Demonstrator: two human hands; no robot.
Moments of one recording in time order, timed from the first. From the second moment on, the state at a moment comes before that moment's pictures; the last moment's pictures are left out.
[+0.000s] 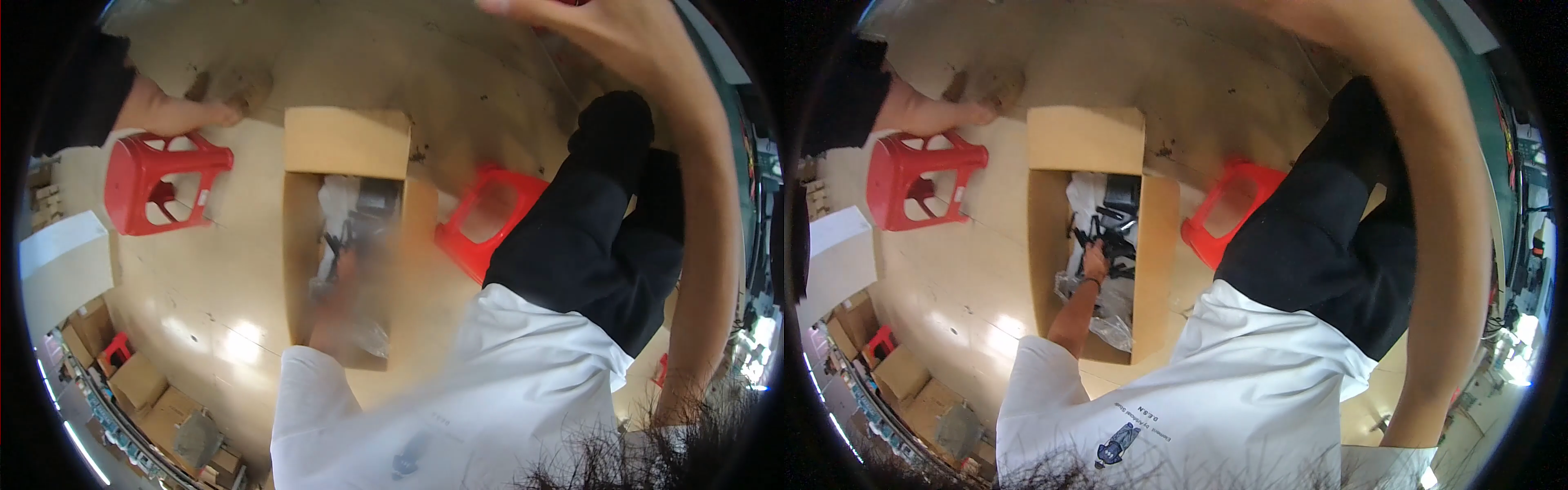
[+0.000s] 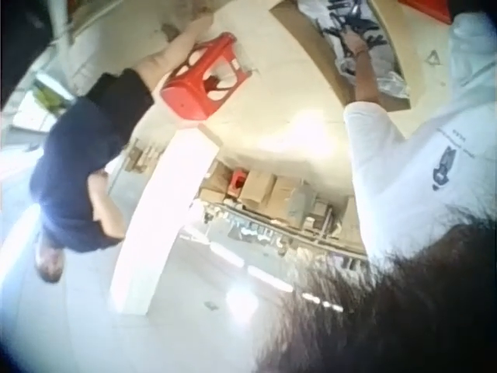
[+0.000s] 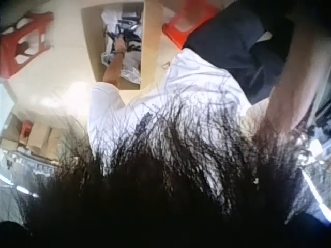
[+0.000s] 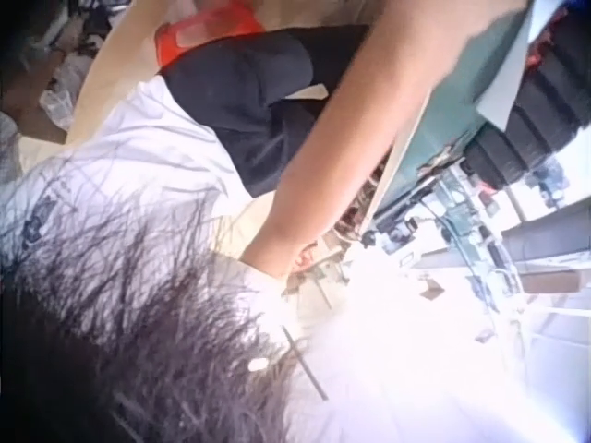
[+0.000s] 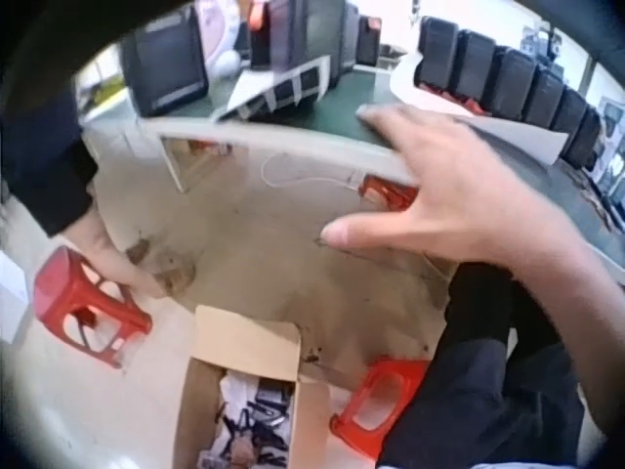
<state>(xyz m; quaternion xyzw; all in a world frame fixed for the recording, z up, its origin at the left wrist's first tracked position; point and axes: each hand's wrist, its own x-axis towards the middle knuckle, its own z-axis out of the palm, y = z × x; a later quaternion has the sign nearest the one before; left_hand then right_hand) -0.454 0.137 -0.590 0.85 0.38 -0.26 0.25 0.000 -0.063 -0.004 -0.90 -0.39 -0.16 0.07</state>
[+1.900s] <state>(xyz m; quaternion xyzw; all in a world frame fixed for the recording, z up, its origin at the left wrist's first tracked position) 0.207 0.099 0.141 0.96 0.11 0.26 0.01 0.015 -0.308 0.018 -0.84 -0.29 -0.05 0.46</state>
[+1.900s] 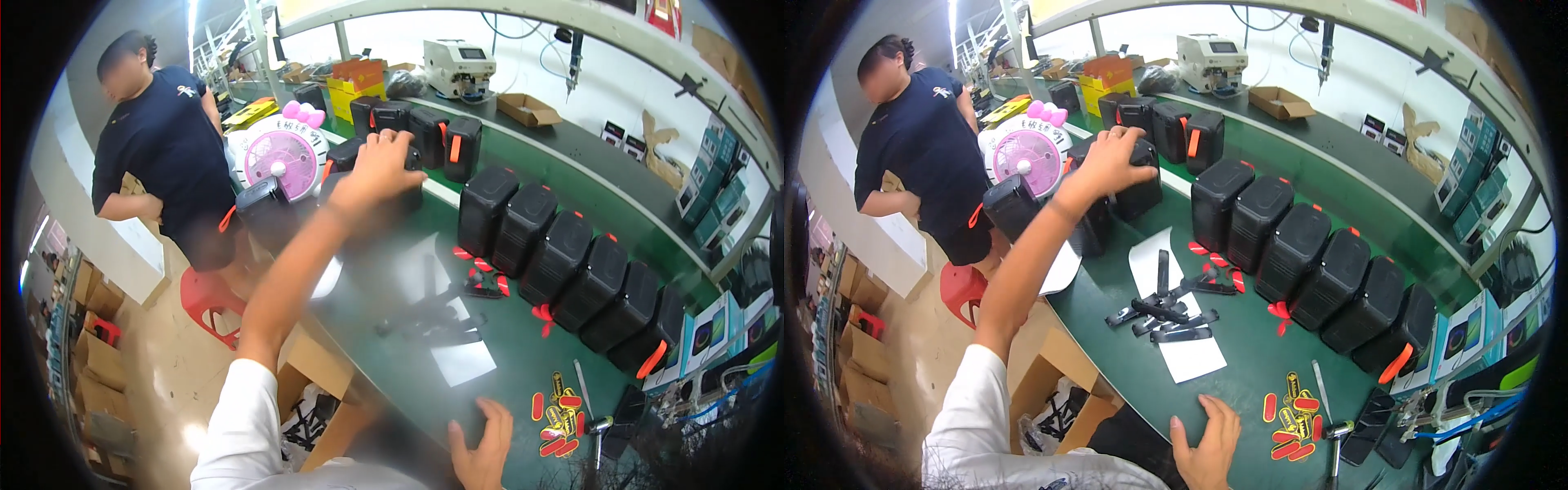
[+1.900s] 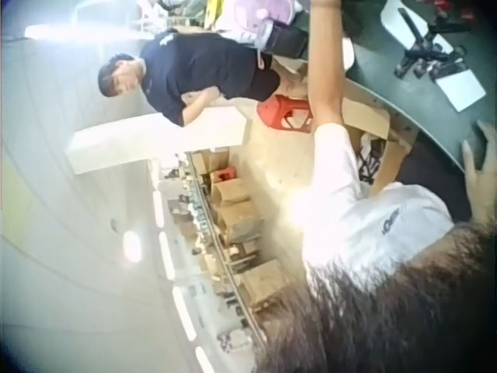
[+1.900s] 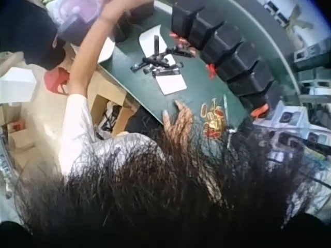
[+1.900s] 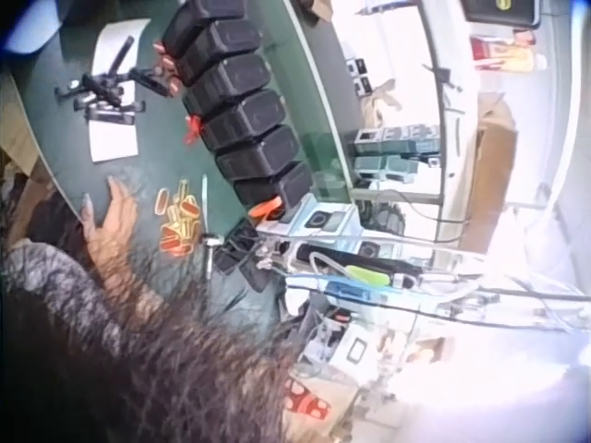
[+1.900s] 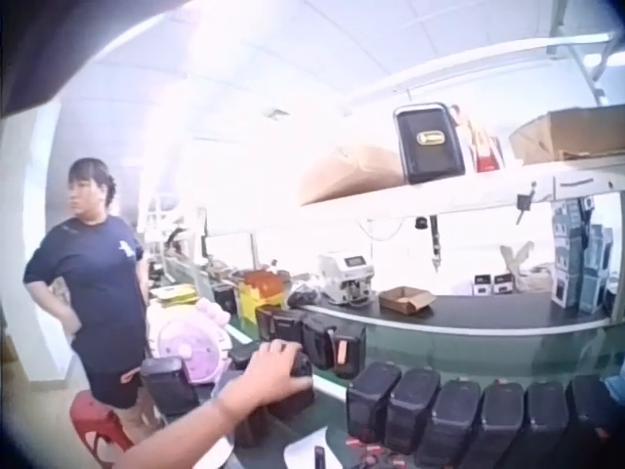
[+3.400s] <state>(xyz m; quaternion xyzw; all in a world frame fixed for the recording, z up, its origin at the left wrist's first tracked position) 0.088 0.072 0.193 0.95 -0.10 0.20 0.20 0.140 -0.222 -0.004 -0.84 -0.47 -0.12 0.22</state>
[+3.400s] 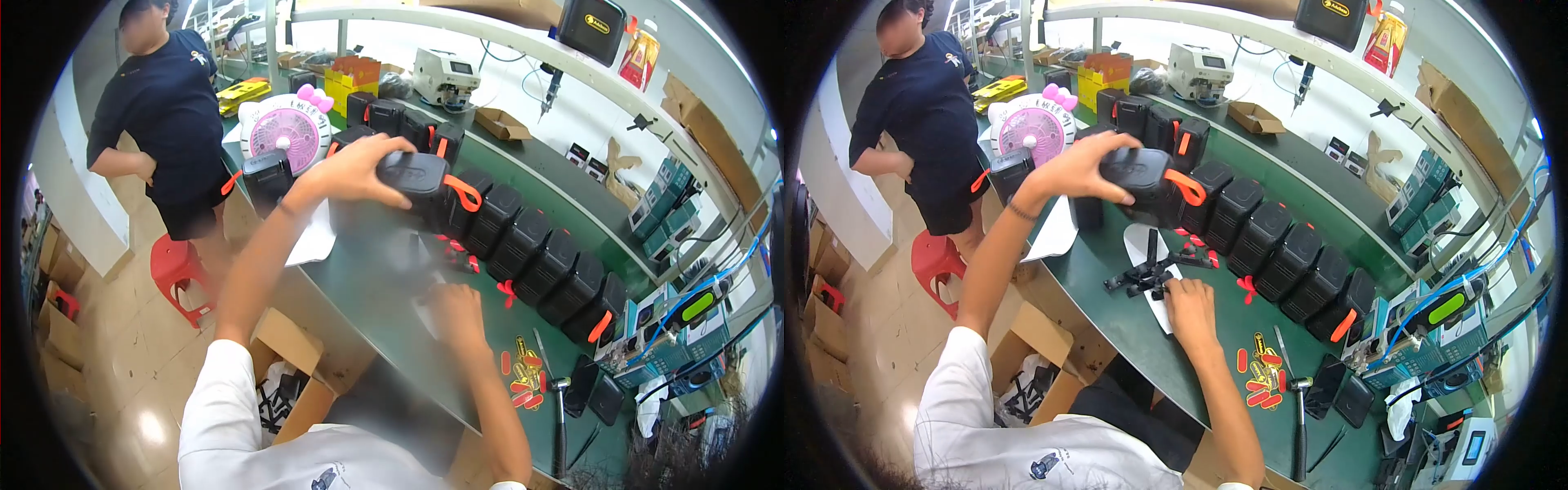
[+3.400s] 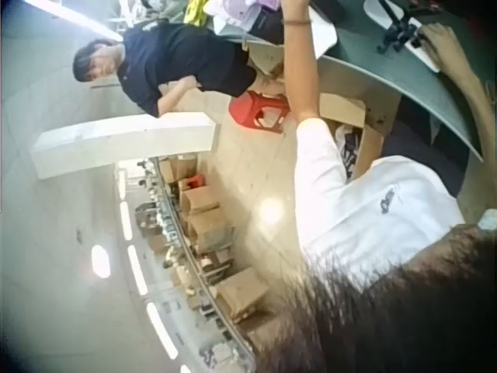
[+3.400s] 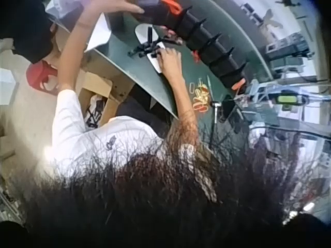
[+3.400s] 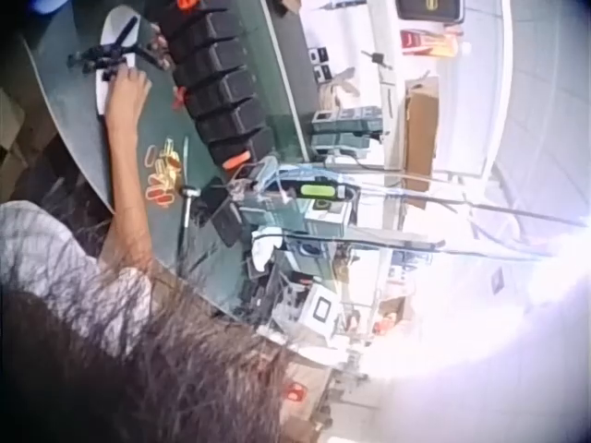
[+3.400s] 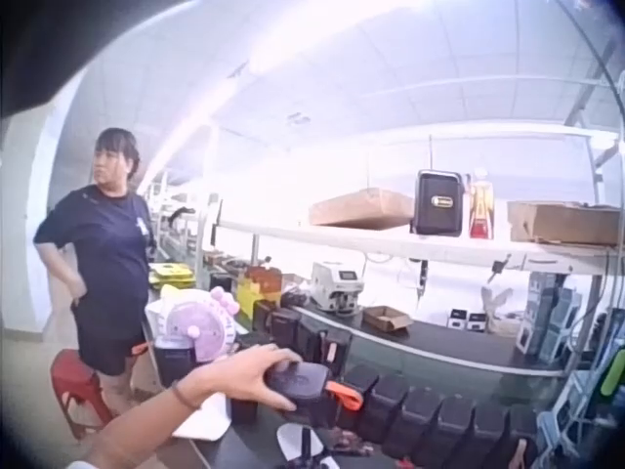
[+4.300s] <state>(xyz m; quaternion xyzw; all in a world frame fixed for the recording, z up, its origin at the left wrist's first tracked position) 0.056 -0.133 0.029 0.73 -0.14 0.20 0.64 0.045 -0.367 0.066 -0.66 -0.19 -0.08 0.72</state>
